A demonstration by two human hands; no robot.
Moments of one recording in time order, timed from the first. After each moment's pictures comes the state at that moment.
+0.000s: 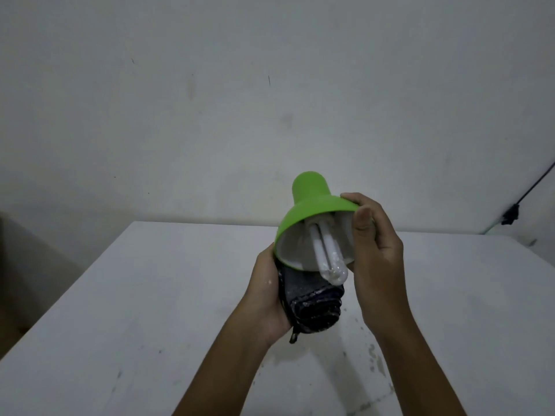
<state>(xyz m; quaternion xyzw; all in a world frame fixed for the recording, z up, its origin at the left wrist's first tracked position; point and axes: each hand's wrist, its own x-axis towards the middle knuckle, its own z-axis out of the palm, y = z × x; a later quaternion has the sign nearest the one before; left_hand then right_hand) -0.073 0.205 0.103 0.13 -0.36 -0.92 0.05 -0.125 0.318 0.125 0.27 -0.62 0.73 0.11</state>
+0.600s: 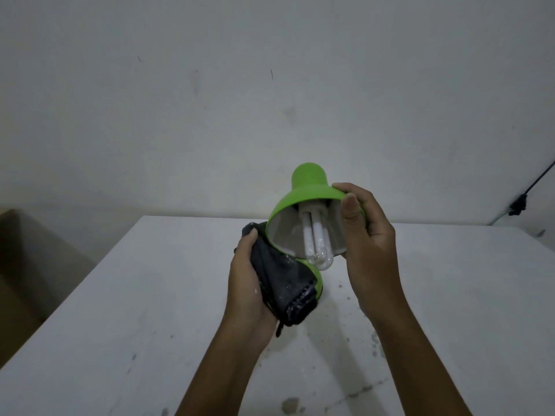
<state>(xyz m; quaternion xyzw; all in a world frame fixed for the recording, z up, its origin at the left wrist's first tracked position) -0.044 0.205 0.099 0.15 -0.34 -0.91 0.21 -0.116 0.315 0.126 0.28 -0.63 0.72 0.08</state>
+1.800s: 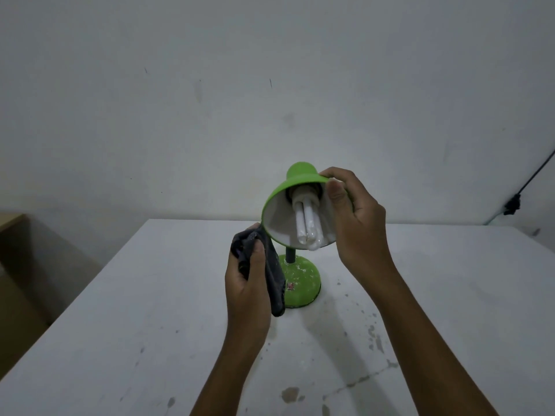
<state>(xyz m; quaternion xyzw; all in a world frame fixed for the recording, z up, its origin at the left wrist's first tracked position) -0.036 0.207 0.069 0.16 -0.53 -0.73 0.40 -0.120 0.312 0.150 0.32 -0.69 0.64 0.14</state>
